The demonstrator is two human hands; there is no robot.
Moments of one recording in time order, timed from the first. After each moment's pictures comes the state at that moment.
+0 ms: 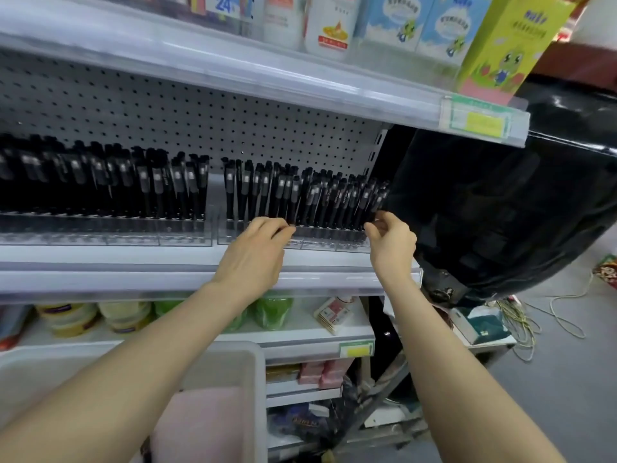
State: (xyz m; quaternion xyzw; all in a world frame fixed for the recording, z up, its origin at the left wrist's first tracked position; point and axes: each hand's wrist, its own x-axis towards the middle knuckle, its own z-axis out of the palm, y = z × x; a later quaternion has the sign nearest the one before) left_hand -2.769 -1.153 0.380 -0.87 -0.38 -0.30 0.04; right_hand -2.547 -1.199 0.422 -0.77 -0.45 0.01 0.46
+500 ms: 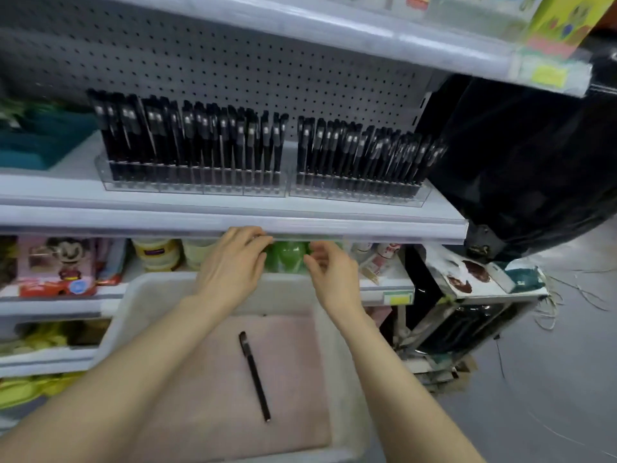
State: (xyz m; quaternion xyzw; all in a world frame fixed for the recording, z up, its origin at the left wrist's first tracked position) left_hand -2.932 -1.209 0.307 -0.85 -0.41 -0.34 0.03; right_hand -2.756 -1.280 0.333 -0.71 -0.56 0.14 0.41
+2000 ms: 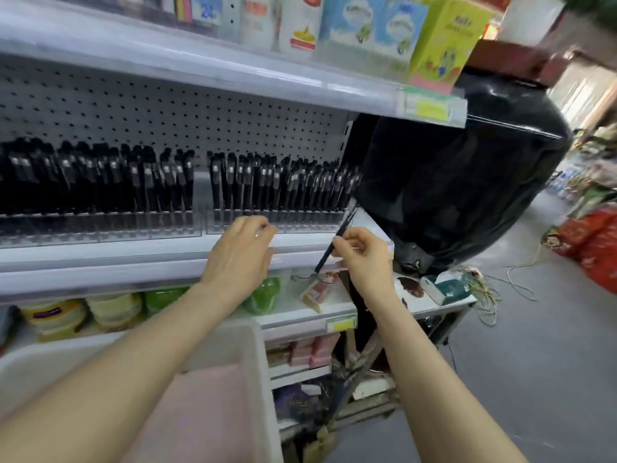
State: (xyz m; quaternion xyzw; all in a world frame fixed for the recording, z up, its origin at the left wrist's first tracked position) left_hand -2.789 -1.191 0.382 -0.87 -0.38 -0.30 0.04; right_hand -2.594 -1.284 0.402 -0.68 -0.45 0.15 0.56
